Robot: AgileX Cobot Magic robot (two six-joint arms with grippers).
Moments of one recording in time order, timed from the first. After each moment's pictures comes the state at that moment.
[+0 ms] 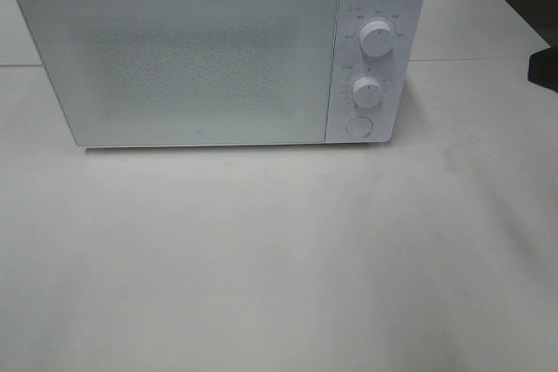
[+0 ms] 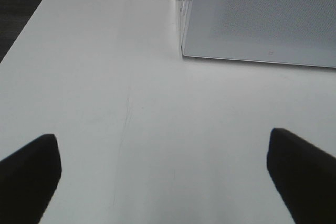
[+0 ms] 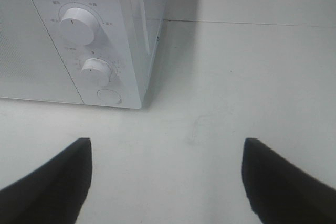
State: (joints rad) left arm 0.06 0.00 -0.50 -0.10 1.04 0.00; right arm 0.16 0.88 -0.56 -0.13 0.23 0.18
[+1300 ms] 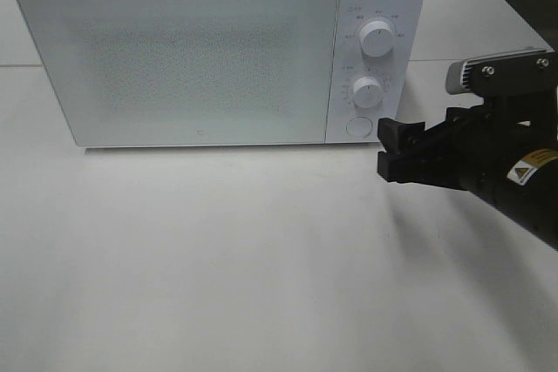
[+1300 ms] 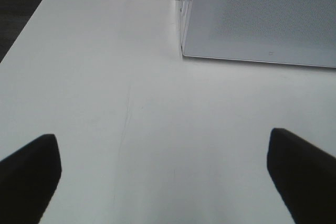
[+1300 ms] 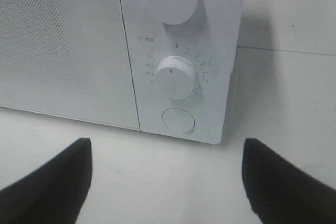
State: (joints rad) left arm 0.06 0.00 -0.50 -0.10 1.04 0.00; right arm 0.58 1.54 -0.31 0.43 -0.96 -0.18
